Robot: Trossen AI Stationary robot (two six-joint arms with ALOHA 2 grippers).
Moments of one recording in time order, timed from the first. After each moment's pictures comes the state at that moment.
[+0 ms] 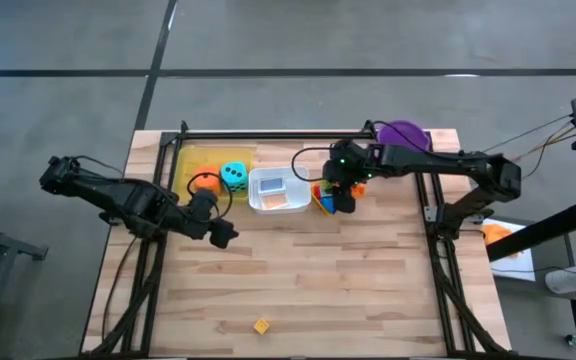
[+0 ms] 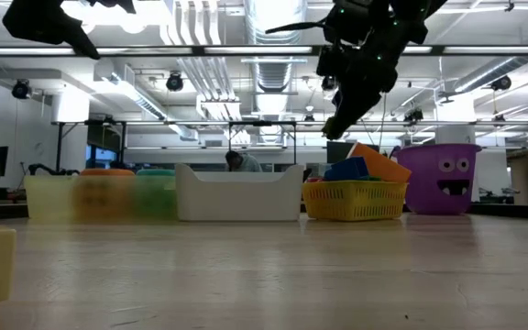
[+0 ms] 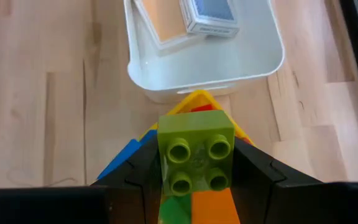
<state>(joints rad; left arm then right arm) -0.34 1.12 1.09 -0.97 -0.26 -1.41 -0.31 1.50 1.10 -0.59 -0.08 -0.19</state>
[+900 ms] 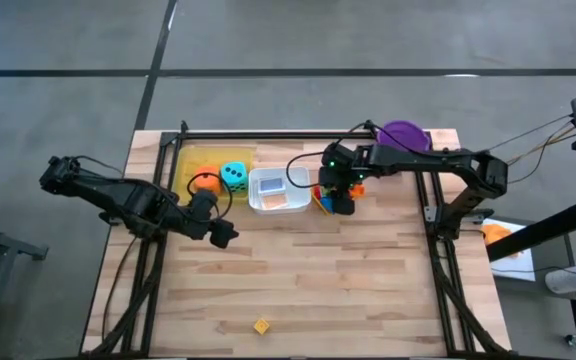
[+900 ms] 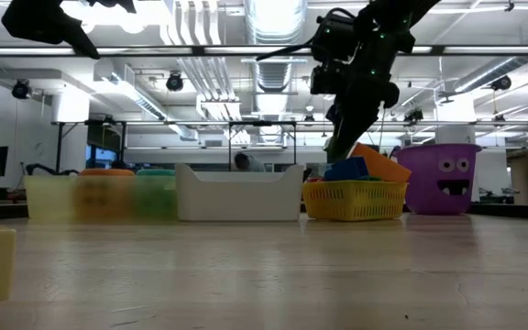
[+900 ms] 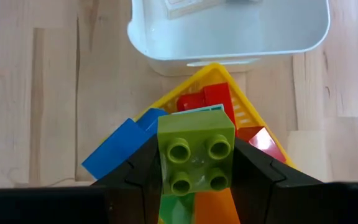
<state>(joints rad) -0.34 1.12 1.09 -0.96 -0.26 -1.42 -0.31 1.61 1.16 -0.68 -0.09 -0.27</state>
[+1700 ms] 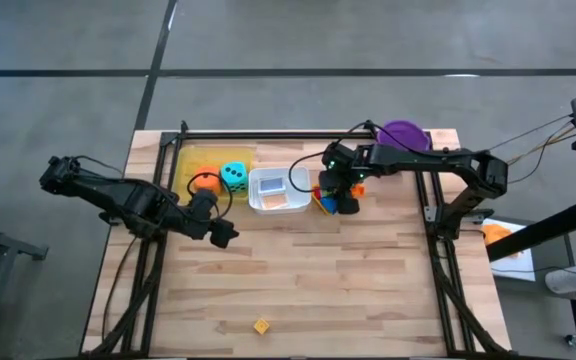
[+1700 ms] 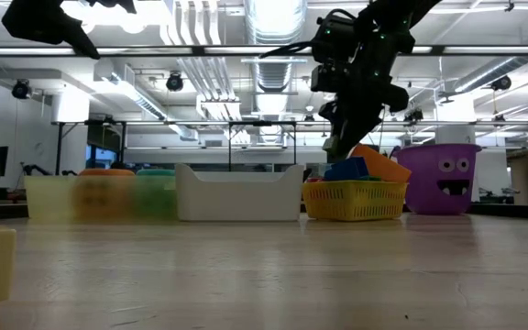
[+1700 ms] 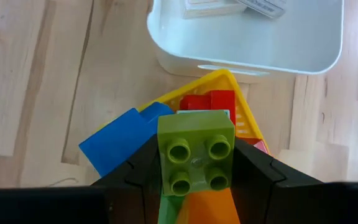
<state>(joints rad) -0.34 1.12 1.09 -0.96 -0.26 -1.42 -0.32 1.61 1.16 -0.68 -0.11 -0.46</state>
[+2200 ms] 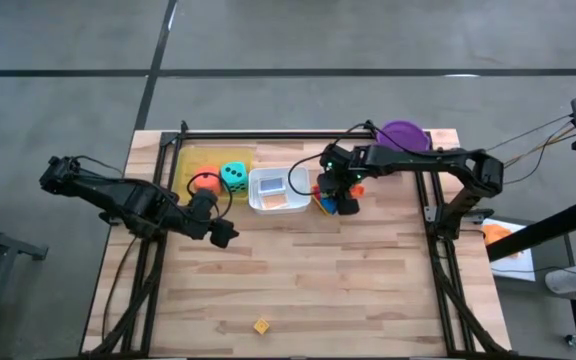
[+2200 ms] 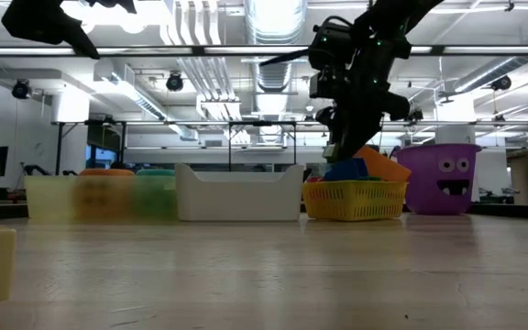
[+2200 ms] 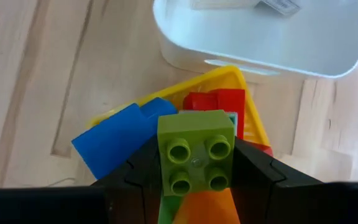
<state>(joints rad) -0.34 1.12 1.09 -0.96 -0.26 -1.43 -0.32 1.64 1.16 -0.68 -0.11 -0.53</state>
